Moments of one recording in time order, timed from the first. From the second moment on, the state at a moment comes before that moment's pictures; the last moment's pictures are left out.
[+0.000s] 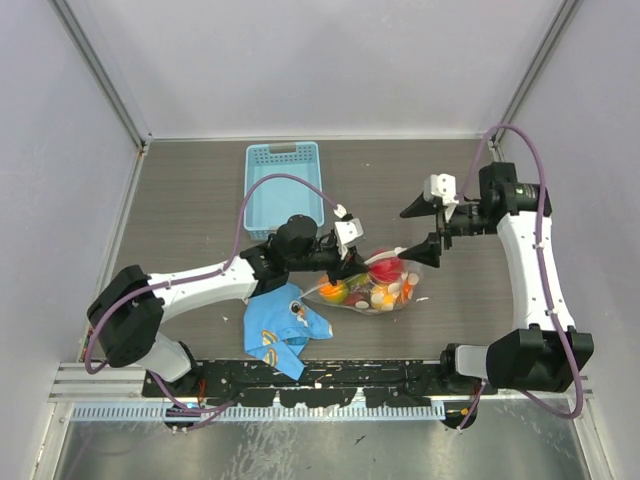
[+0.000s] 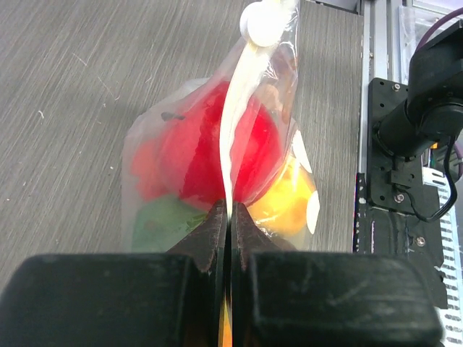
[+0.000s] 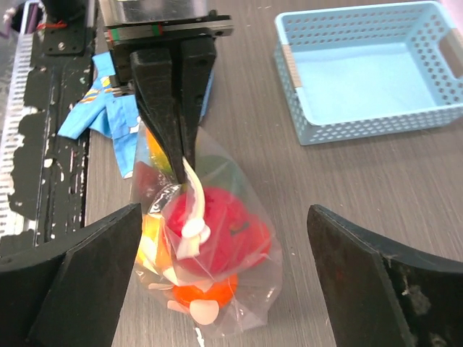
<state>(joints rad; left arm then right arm) -0.94 1.52 0.97 0.26 0.43 0.01 -0.05 1.29 1.36 -1.39 -1.21 -1.40</state>
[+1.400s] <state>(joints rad) -0.93 1.47 0.83 0.52 0.41 -0.12 -0.12 1.25 1.12 -1.32 -1.35 -1.51</state>
